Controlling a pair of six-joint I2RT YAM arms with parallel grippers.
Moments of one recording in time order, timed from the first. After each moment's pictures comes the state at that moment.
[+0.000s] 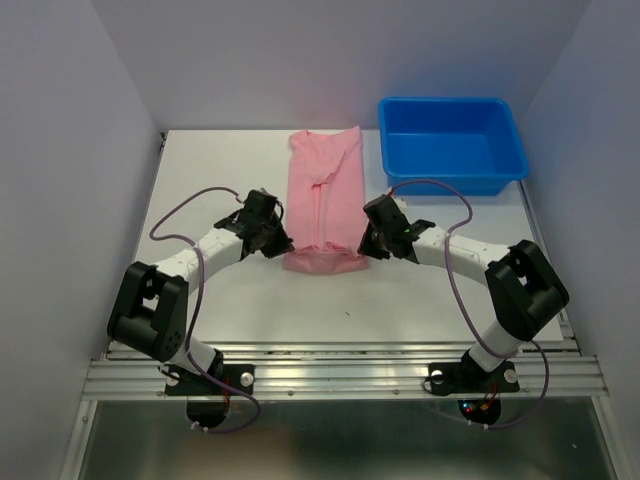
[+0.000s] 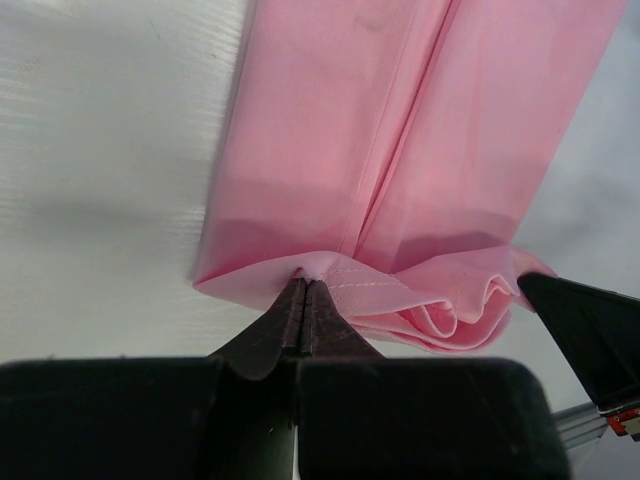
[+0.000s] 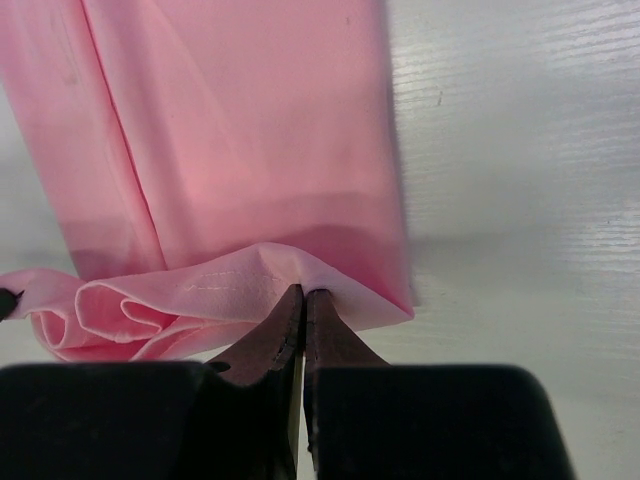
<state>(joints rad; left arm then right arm) -0.43 1.48 0.89 -0.32 0.06 -0.86 0.64 1.63 1.00 -0.26 0.16 0.88</state>
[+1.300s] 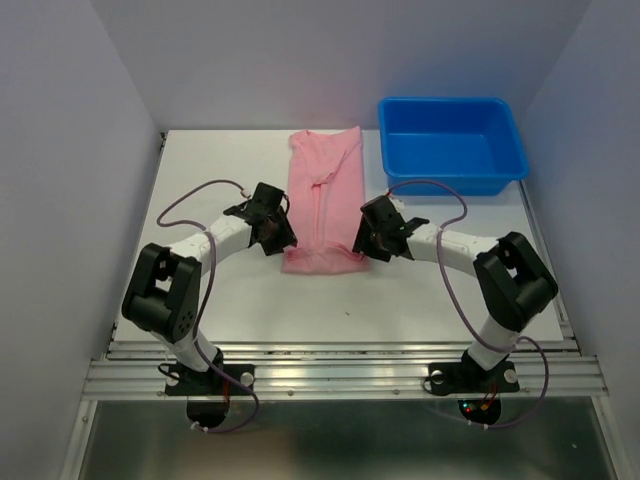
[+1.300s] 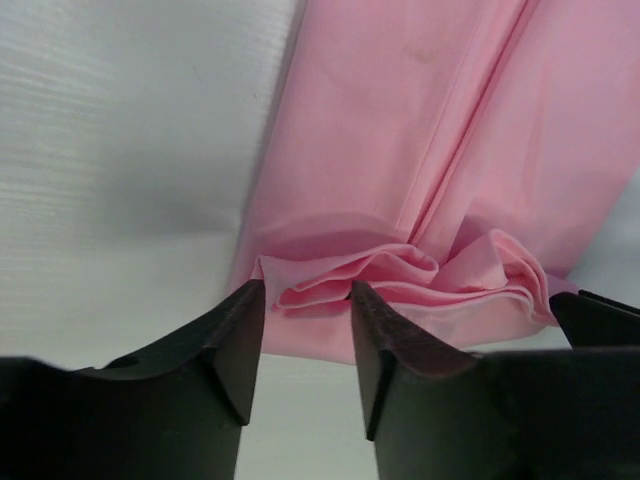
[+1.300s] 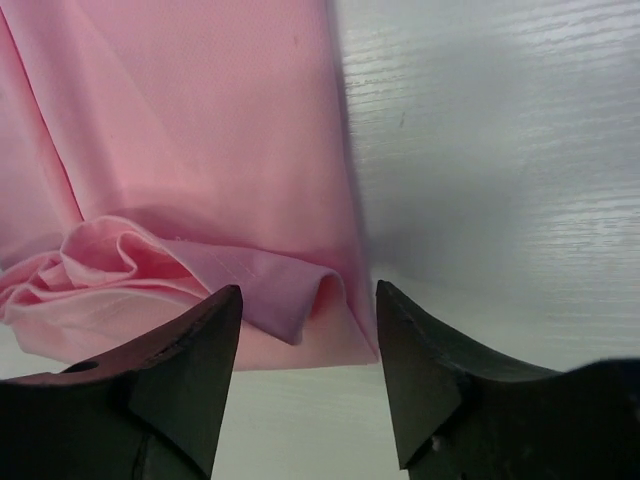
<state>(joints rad) -0.43 1.61 0.99 -0.42 0.00 -0.81 0.63 1.71 1.02 -0.27 0.17 0.85</state>
